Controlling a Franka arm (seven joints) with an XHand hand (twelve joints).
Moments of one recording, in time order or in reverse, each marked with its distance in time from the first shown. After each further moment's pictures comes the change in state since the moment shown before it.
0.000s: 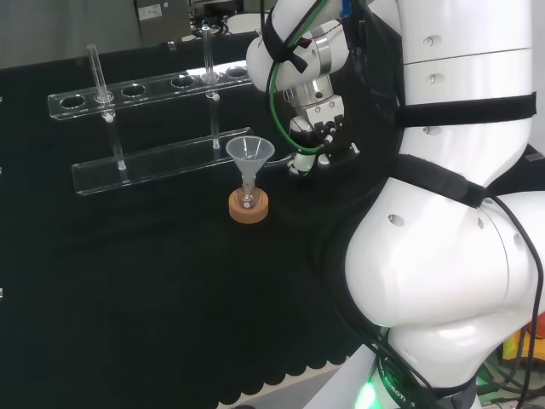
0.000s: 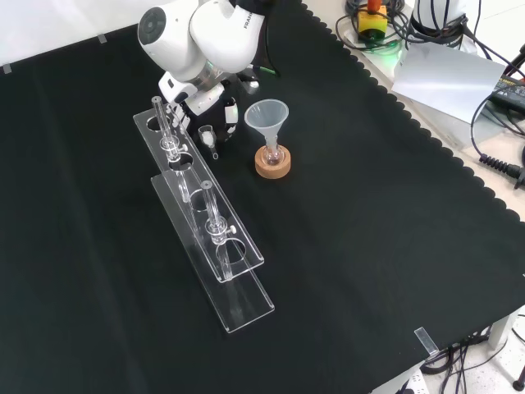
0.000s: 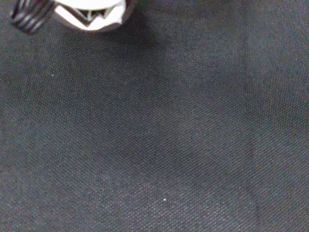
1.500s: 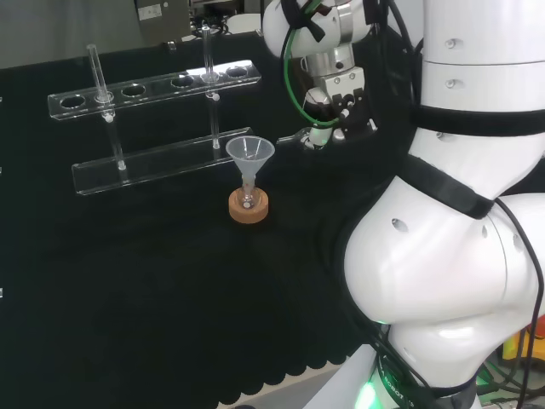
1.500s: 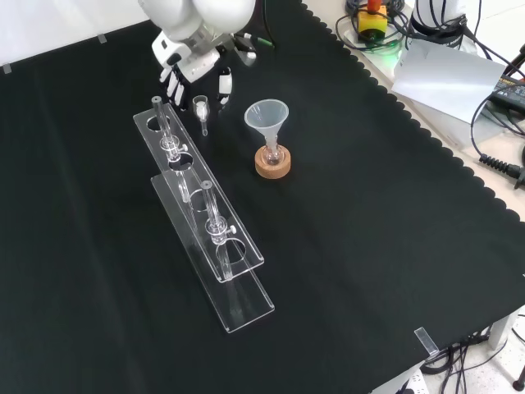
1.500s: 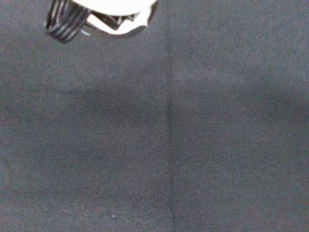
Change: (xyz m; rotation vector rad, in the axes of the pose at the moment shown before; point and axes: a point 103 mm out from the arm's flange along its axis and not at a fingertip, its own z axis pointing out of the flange) arm -0.035 -0.038 -0.050 -0.060 0.067 0.037
